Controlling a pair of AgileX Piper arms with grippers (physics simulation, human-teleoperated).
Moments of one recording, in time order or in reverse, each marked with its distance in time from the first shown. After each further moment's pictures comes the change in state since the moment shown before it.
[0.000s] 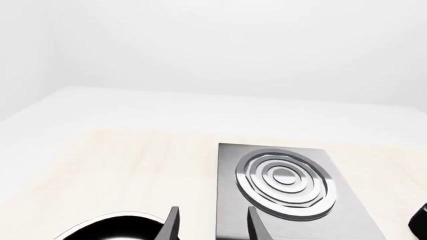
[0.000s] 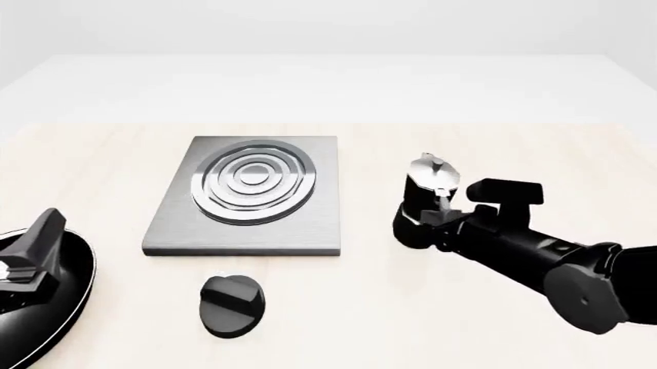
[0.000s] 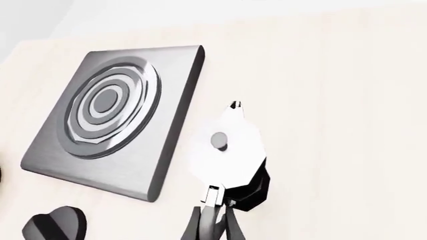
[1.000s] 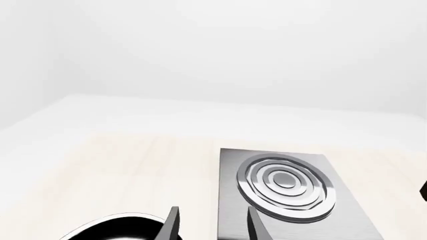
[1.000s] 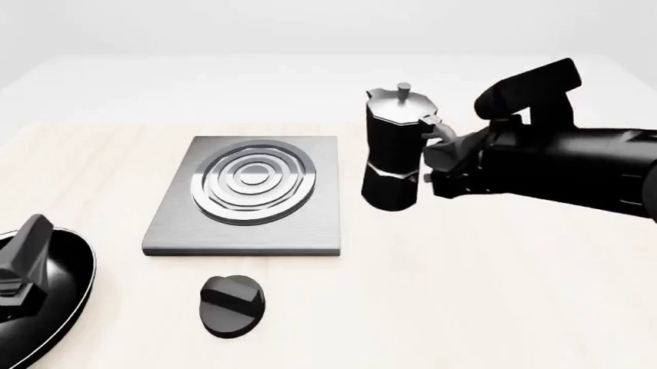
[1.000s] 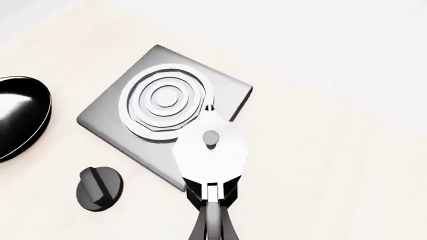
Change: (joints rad) left arm 0.010 -0.155 -0.001 0.117 0.002; right arm 0.139 -0.382 -0.370 0.746 -0.347
